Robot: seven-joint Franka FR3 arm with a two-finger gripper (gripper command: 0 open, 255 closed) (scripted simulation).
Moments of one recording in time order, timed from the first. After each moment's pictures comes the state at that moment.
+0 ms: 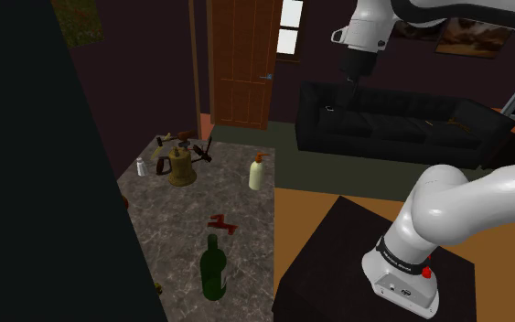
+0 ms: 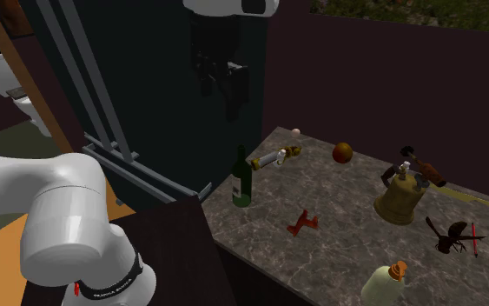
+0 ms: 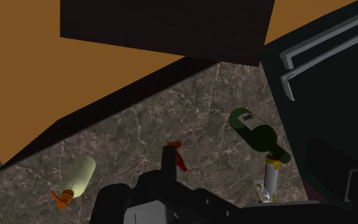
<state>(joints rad) 0.02 -0.81 0.00 -2.30 0.09 1.49 -0.17</state>
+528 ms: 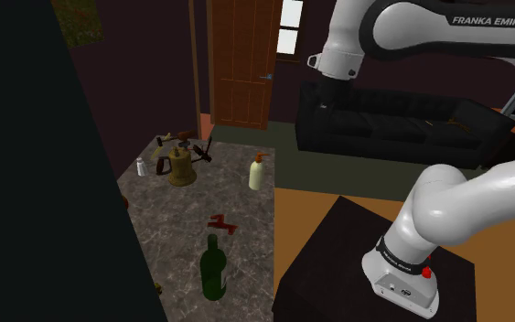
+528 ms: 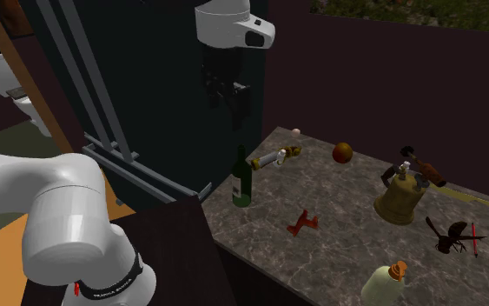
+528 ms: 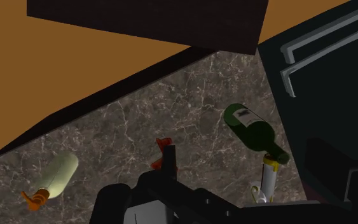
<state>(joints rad) 0.05 -0.75 0.09 -2.41 0.15 1.67 -0.11</state>
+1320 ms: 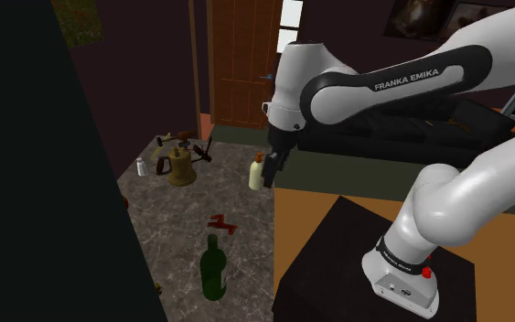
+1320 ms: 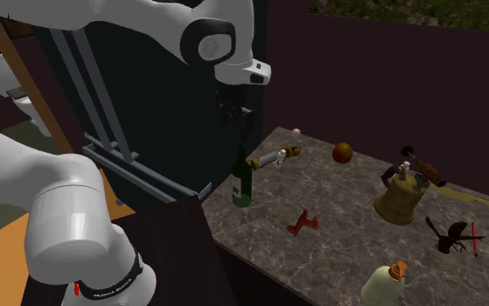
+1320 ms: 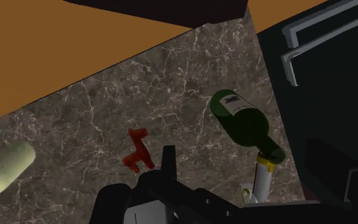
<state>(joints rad) 0.10 -0.47 0.28 -2.49 0.21 2.07 0.02</state>
